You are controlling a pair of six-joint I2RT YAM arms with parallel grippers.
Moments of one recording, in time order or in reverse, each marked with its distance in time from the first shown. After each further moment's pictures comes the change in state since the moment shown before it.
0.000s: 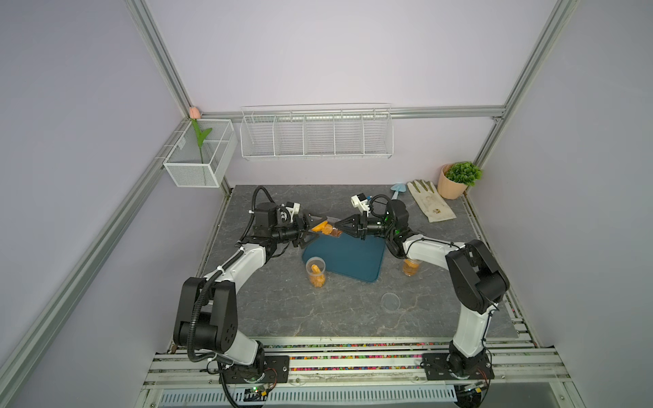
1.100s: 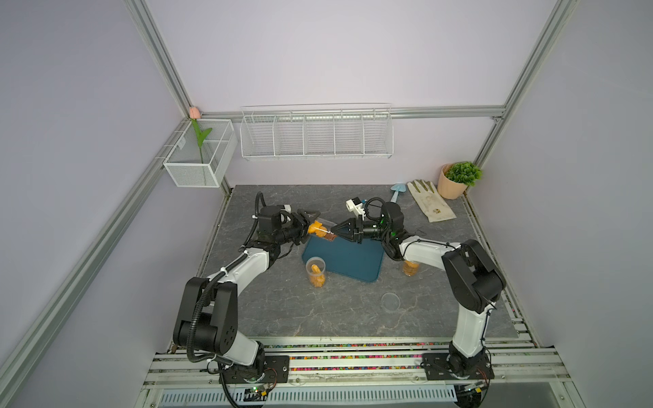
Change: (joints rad) left arm -0.042 -0.008 -0.042 0.102 -0.331 -0.177; right arm 0.035 0.017 -0.001 -0.014 -0.008 -0.008
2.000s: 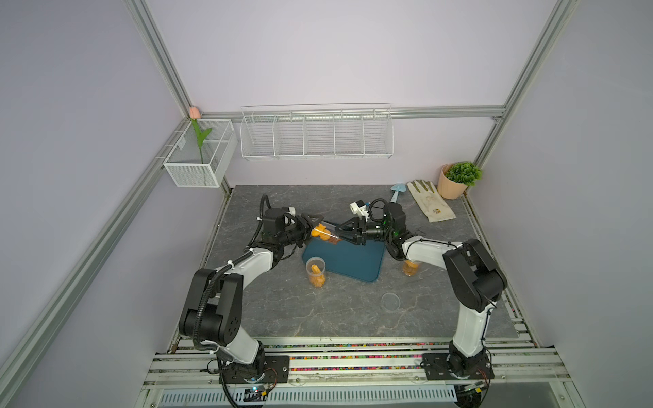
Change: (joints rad) left arm -0.013 0.070 -0.016 0.061 0.026 0.021; right arm -0.042 0.001 -0.021 -0.074 -0.006 -0.014
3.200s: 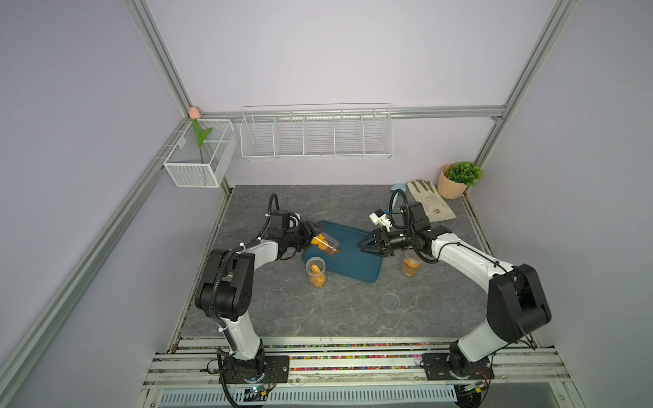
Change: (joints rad) left arm 0.010 0.195 0.113 -0.208 -0.003 0.278; right arm -0.100 -0.314 -0.003 -0.992 -0.024 -0.633
